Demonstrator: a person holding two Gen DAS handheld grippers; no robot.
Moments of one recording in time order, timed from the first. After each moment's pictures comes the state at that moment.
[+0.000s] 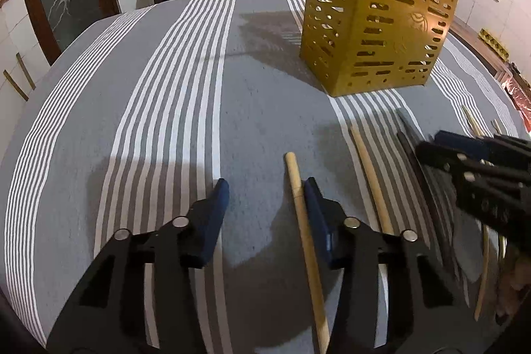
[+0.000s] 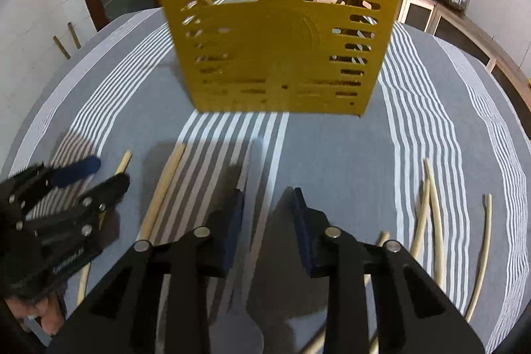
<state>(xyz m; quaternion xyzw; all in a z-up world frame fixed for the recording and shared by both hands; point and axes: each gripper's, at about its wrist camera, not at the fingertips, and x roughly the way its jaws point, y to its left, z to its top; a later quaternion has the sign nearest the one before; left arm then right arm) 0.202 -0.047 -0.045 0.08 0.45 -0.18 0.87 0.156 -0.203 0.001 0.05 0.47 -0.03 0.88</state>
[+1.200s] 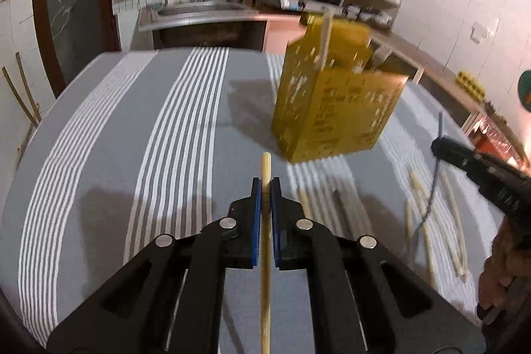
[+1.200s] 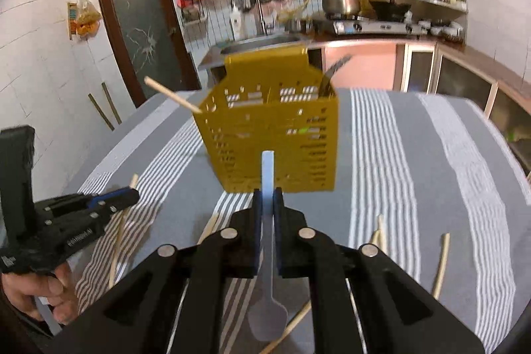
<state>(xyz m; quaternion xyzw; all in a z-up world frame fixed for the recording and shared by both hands) 0.169 -0.032 0.041 0.01 0.37 -0.22 0.90 0.086 -0.239 0.098 0.08 0.32 0.01 0.94</state>
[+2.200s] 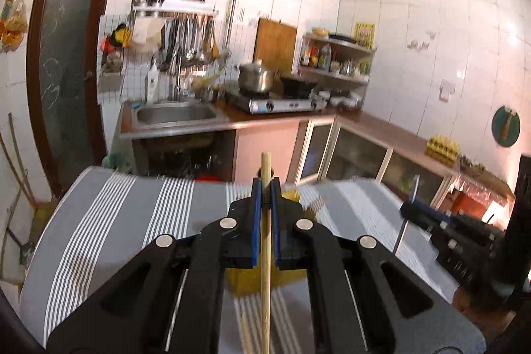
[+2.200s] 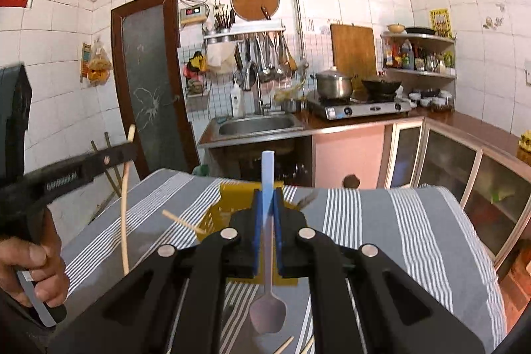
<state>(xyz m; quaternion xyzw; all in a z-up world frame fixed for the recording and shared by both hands) 0.168 -0.089 0.203 -0.02 0.19 -0.25 0.95 0.077 -0.273 0.214 0.05 0.16 0.00 0.98</state>
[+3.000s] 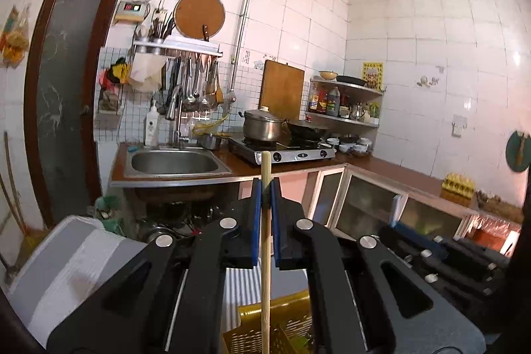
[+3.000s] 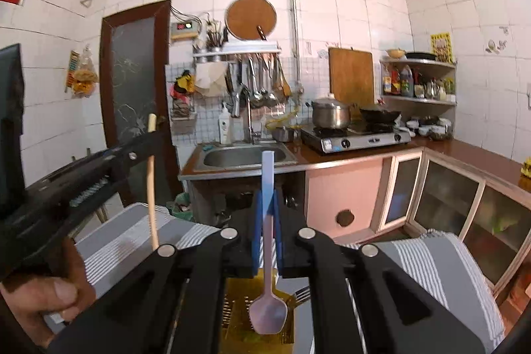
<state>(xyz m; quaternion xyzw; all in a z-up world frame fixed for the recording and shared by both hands) 0.276 -0.137 0.203 -0.06 0.10 -0.24 0.97 0.207 -0.276 0.221 0.03 0.14 -0.03 0.99</state>
